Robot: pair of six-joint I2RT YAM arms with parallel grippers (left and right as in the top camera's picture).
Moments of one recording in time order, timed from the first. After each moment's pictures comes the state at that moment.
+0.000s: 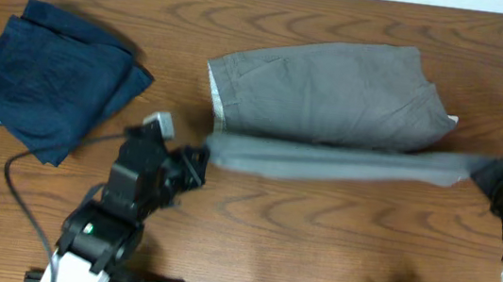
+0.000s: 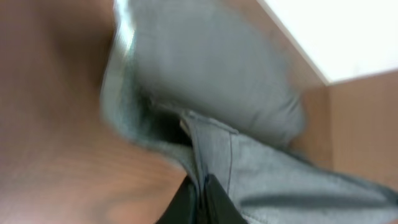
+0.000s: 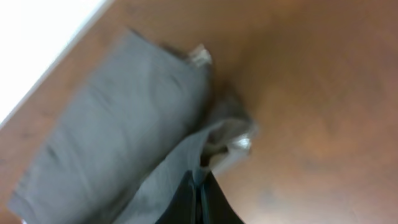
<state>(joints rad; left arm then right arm) -0.37 0.78 0.61 -0.41 0.16 -0.92 -0.46 1.03 1.01 -0.80 -0.20 0.40</state>
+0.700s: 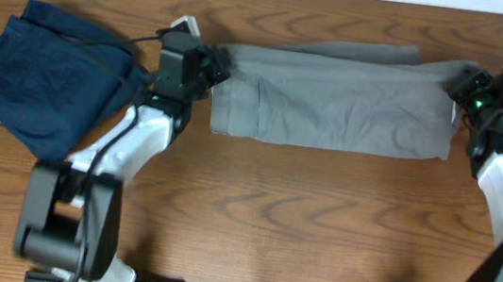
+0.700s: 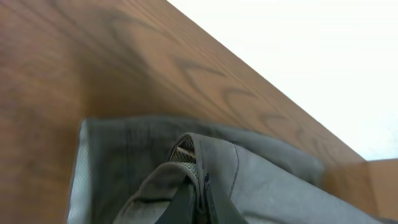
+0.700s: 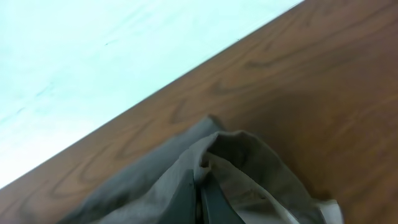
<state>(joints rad) -0.22 1.74 1.01 0.21 0.13 -0.79 -0.26 1.63 1.02 0.13 -0.21 0.47</state>
